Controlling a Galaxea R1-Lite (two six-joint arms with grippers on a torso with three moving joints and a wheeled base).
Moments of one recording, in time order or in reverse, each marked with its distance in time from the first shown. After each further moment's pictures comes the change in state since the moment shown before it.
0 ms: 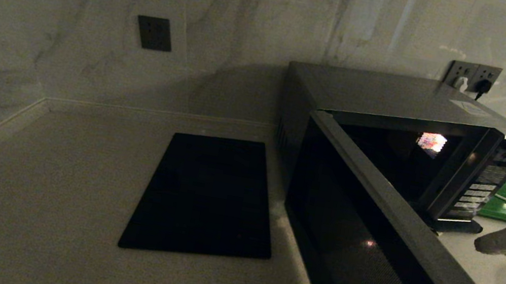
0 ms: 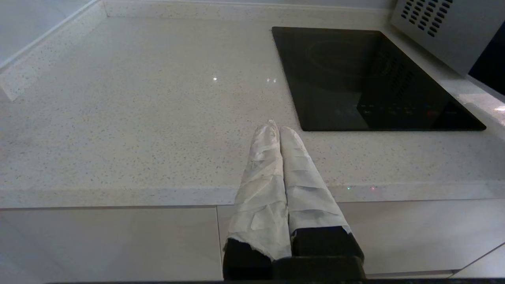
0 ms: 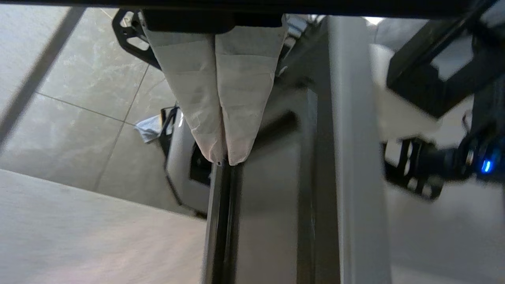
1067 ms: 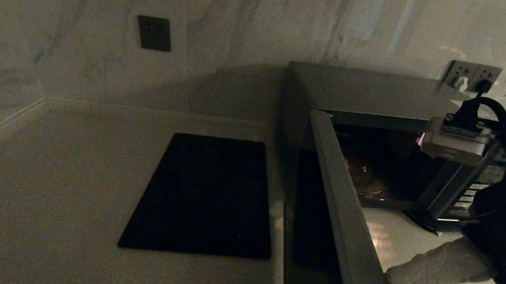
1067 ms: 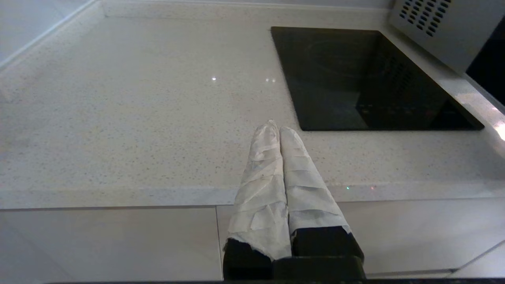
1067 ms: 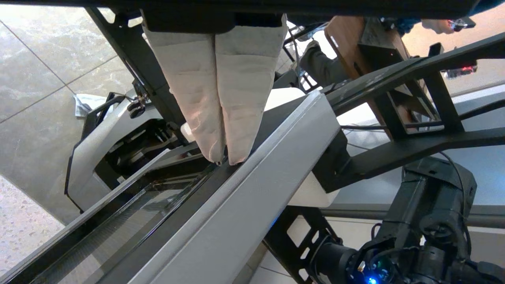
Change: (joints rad) left arm 0.000 0.000 0.000 0.000 -0.001 0.000; right arm 0.339 0.092 0.014 -0.096 0.249 -0.003
